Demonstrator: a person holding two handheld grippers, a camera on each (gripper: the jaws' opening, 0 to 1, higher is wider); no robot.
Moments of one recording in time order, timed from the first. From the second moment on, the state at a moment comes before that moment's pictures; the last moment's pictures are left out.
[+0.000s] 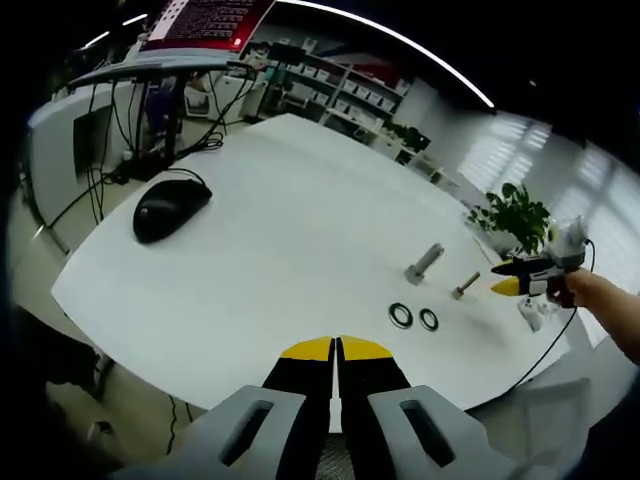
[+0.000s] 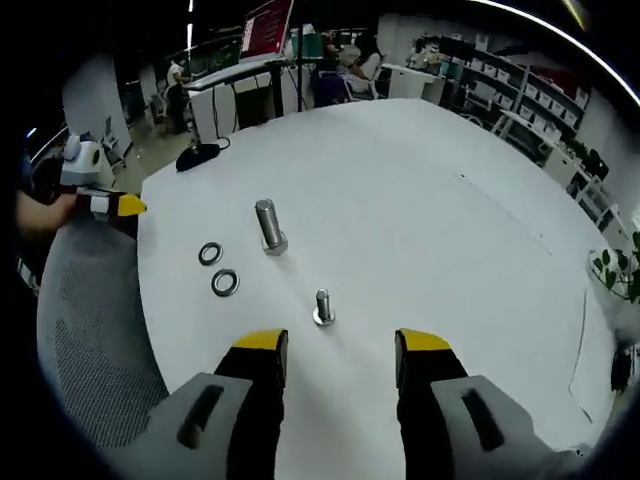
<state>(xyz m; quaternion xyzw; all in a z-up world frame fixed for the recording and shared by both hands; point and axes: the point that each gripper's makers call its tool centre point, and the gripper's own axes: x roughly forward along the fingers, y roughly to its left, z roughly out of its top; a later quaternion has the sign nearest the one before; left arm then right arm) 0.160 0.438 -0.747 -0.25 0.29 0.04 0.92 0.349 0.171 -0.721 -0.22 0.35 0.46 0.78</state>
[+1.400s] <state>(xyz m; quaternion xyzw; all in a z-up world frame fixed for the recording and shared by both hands) 0.157 0.432 -0.748 -0.23 0.31 0.04 0.92 0.258 0.185 -0.696 -0.21 0.34 0.52 0.76</state>
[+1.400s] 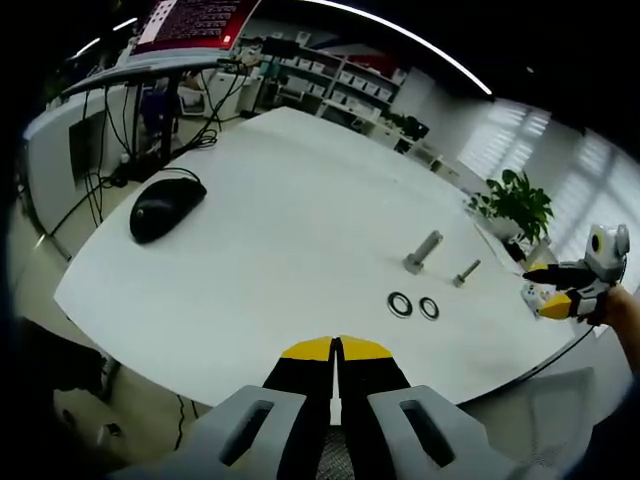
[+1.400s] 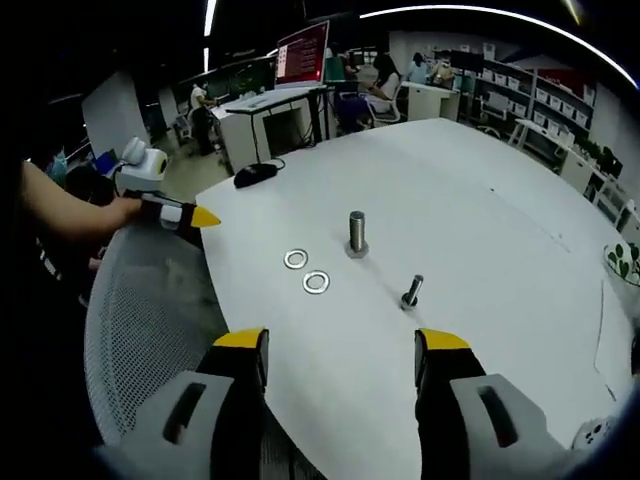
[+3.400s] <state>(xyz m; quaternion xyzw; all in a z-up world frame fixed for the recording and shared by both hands) 0.161 0.431 -0.742 -0.25 0.29 0.04 0.92 0.262 0.294 -0.800 -0.49 0.37 0.63 0.47</state>
